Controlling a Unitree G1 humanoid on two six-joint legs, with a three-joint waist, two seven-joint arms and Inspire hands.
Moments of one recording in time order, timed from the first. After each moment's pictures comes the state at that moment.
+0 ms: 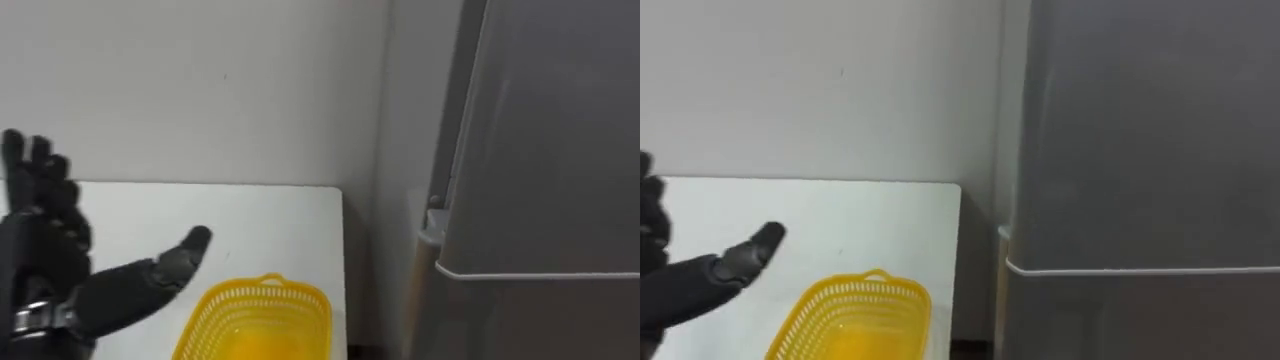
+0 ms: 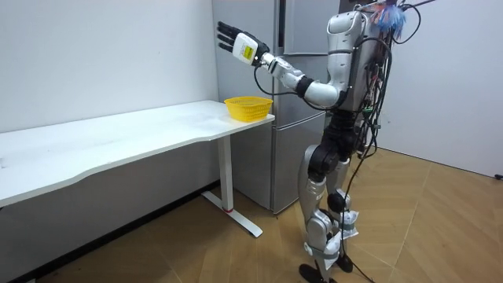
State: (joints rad) left arm 0.10 0.19 -0.01 -0.47 -0.28 -0.13 0.13; right arm 0.06 -0.23 0.07 1.32 -0.34 0.00 0.05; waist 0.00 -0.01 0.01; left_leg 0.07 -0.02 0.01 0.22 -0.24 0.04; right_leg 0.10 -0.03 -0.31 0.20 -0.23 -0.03
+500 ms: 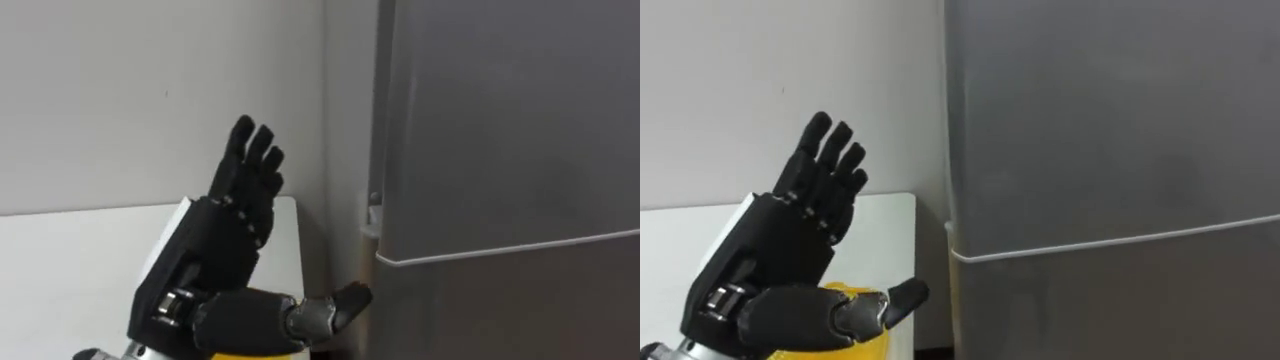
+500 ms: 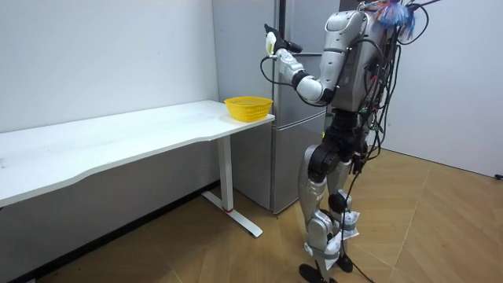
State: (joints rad) left arm -0.01 0.21 -0.12 -0.47 -0.40 -0.01 -0.23; right arm 0.06 -0.23 0.09 1.35 -0.36 0.05 0.07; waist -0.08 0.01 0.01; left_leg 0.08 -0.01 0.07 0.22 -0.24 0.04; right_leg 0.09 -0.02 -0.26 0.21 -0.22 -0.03
